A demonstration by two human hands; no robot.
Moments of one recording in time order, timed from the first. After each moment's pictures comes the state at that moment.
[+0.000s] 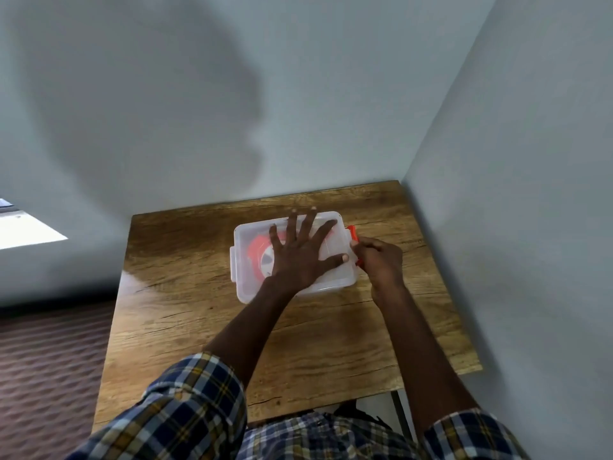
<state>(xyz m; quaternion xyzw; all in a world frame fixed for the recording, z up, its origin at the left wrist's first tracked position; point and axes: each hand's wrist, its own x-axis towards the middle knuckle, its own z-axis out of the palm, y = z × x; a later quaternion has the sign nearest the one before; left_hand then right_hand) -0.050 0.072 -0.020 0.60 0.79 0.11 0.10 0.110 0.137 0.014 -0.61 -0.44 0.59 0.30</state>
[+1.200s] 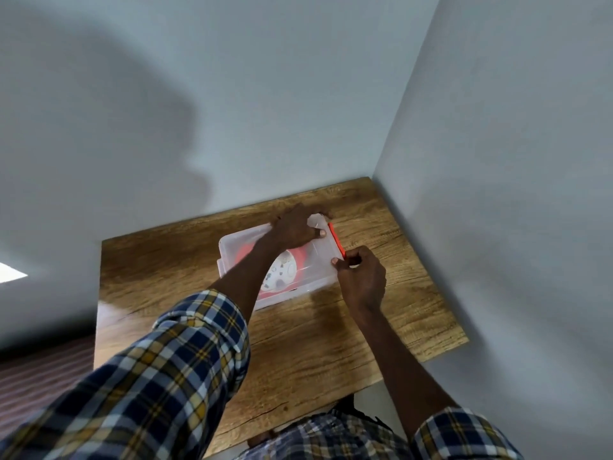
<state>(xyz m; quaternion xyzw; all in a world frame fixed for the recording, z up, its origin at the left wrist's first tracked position) -0.082 0.134 0.025 0.61 0.70 0.19 0.31 0.102 0.078 0.009 -0.67 -0.58 0.34 0.32</state>
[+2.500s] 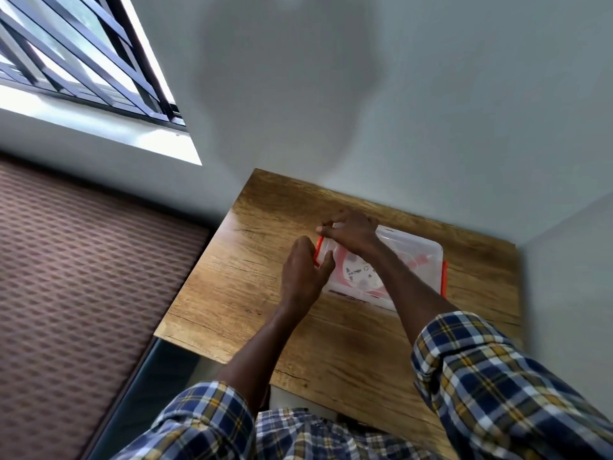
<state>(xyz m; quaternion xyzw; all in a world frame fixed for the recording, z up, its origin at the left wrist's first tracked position) -0.085 -0.059 -0.025 0.20 0.87 0.45 0.06 -0.095 0.101 0.025 -0.25 -0.91 0.33 -0.03</state>
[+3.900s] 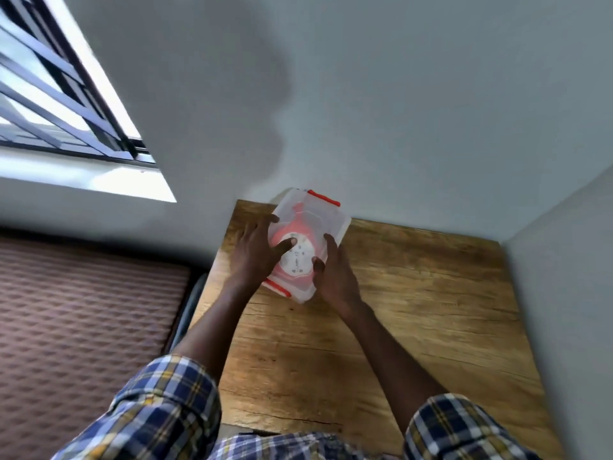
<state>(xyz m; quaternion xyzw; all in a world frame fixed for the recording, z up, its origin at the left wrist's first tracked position) -0.260 -0.090 -0.005 0.31 0.89 0.31 0.09 -0.105 0.012 0.013 -0.39 -0.84 0.37 0.06</state>
